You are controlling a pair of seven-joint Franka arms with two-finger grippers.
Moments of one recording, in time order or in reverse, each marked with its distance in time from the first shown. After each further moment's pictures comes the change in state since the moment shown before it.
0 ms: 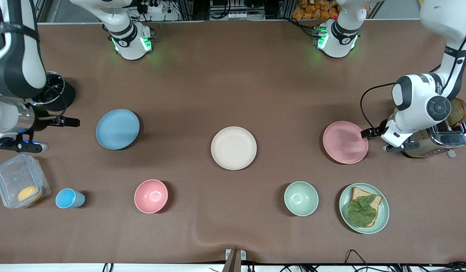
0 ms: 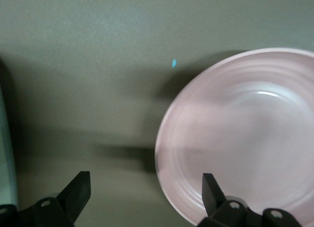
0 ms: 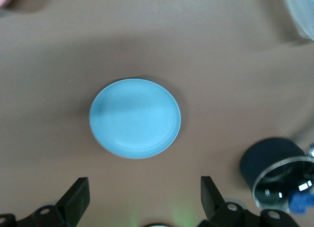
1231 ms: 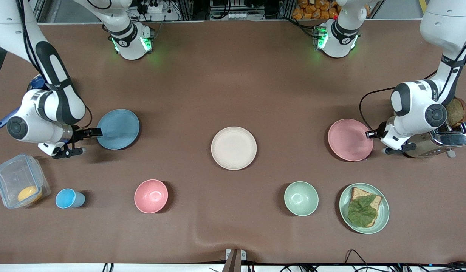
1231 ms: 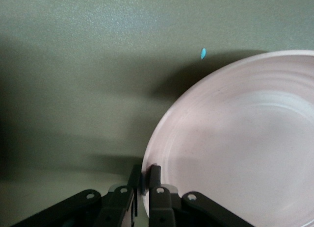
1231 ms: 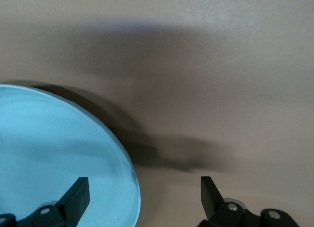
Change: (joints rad) left arm 0.033 0.066 -0.002 0.013 -0.023 0.019 0.000; right arm -0.124 0.197 -0.001 -0.376 0.016 0.613 -0.390
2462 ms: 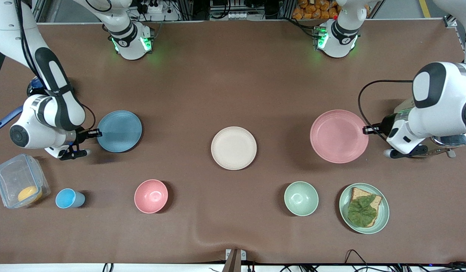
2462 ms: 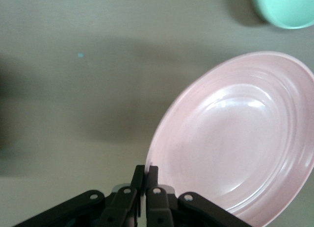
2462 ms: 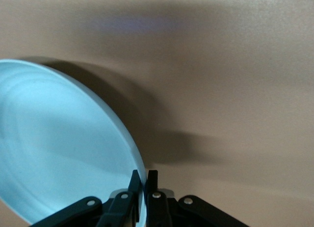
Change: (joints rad) left arm -0.004 -0.135 -0.266 0.457 -0.116 -0.672 -0.205; right arm 0.002 0.034 0.011 0.085 0.076 -0.159 -0.019
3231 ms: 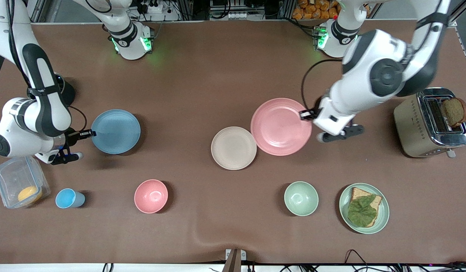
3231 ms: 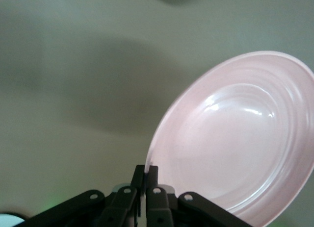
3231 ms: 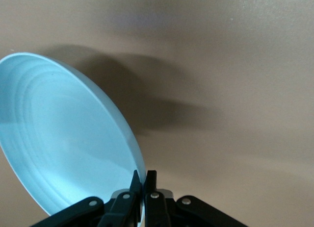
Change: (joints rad) left arm -0.250 0.037 -0.154 0.129 0.010 -0.007 -0.507; right arm 0.003 0.001 0.006 0.167 0.011 -0.235 0.000
